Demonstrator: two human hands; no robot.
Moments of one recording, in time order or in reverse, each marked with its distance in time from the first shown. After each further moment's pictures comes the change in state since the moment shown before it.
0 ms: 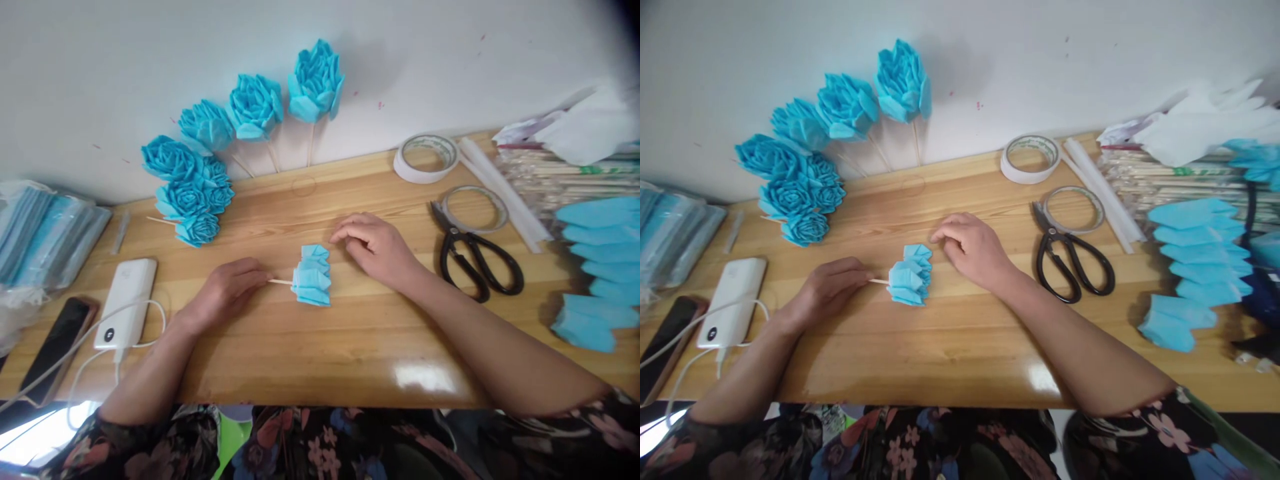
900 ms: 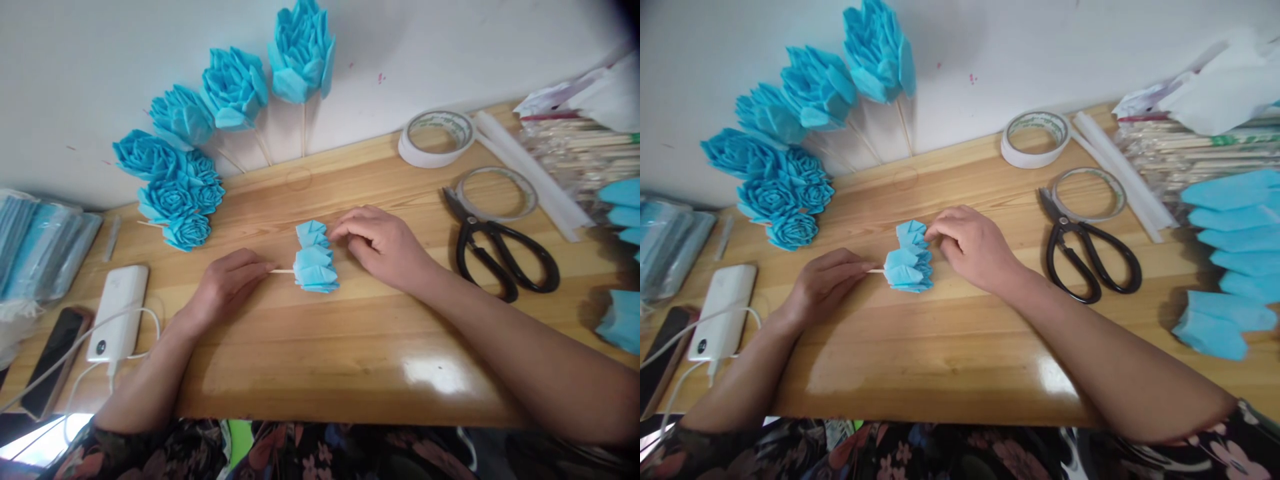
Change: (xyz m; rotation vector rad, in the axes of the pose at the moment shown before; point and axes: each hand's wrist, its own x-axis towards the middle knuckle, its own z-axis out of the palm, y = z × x) left_hand 0.016 -0.005 0.005 0.043 0.072 0.013; right_hand 0.001 -0.006 -0.006 0.014 -0.043 -0.011
